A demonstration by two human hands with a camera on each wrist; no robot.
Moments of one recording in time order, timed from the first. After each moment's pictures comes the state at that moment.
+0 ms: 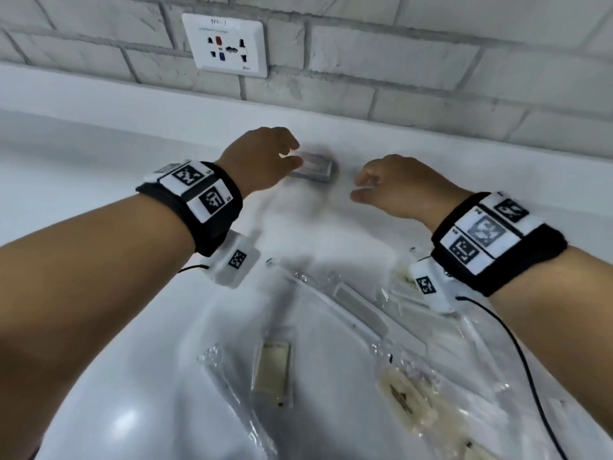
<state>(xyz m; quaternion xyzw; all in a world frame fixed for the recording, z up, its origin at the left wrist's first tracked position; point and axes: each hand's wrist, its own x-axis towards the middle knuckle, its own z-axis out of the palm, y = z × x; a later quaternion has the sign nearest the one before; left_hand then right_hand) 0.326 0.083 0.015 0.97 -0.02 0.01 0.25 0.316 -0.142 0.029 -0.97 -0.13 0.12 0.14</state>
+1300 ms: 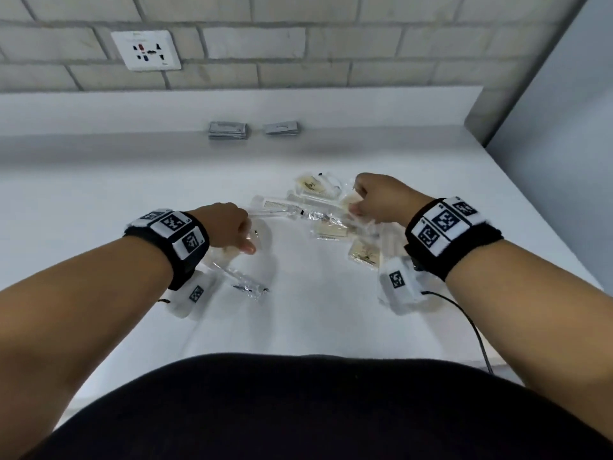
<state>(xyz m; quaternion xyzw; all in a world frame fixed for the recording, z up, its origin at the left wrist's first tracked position) 0.111 0.028 -0.027 0.95 -0.20 -0.23 0.01 0.060 -0.260 0.026 -0.97 0.00 0.11 0.20</state>
